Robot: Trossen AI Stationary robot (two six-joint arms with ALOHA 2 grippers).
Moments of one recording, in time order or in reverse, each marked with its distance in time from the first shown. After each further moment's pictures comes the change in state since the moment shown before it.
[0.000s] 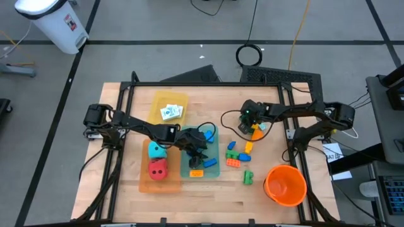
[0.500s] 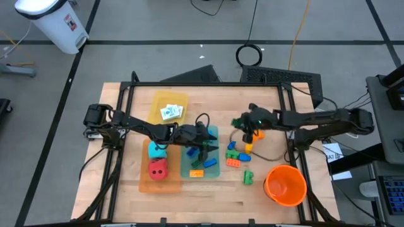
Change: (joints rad) left arm 0.001 0.000 0.001 0.311 -0.168 -0.026; right arm 0.257 -0.306 0.000 0.046 0.005 -0.243
